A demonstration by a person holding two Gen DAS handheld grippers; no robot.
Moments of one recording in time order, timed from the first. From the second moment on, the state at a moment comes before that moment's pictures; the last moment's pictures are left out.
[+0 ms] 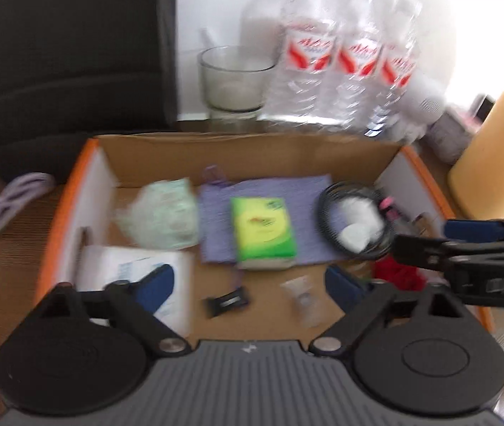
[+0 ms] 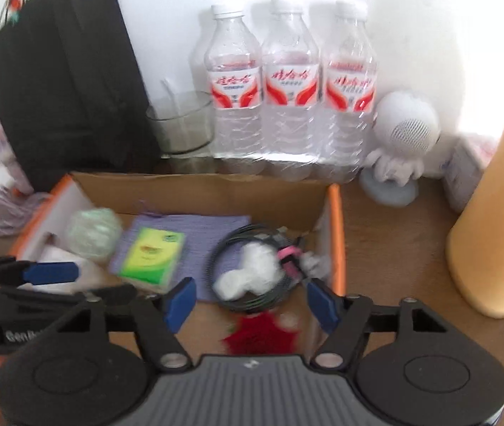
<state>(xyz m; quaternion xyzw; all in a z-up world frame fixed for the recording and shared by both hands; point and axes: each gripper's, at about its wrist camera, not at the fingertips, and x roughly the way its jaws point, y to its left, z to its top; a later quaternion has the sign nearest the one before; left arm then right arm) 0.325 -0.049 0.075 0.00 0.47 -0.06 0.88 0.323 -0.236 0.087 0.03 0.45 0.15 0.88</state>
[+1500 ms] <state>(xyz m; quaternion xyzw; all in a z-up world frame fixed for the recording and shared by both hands) -0.040 0.002 0.038 -0.02 0.27 -0.02 0.96 -0.037 -0.245 0.041 0.06 0.24 0.12 0.96</state>
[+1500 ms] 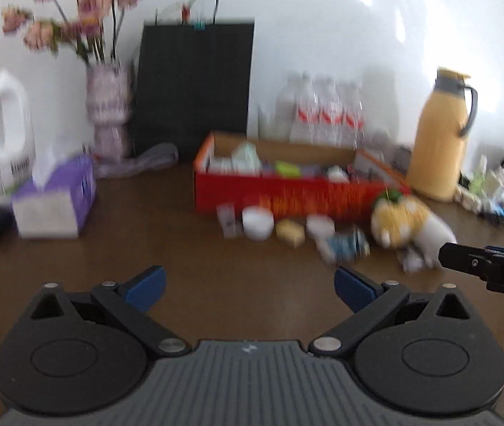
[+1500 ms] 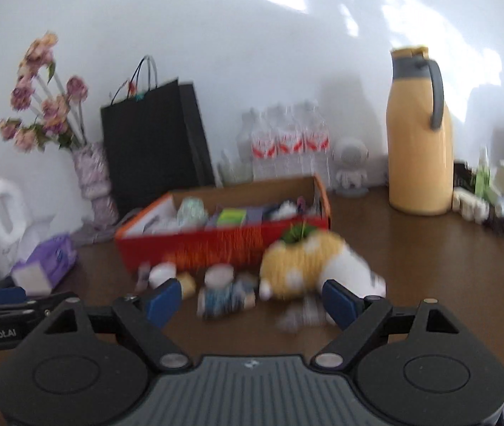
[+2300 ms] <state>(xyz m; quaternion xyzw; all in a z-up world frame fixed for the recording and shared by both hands) 0.101 0.073 0.031 0.01 0.29 -0.02 0.96 0.158 -0.093 0.010 -0.04 0.33 0.25 0.91</state>
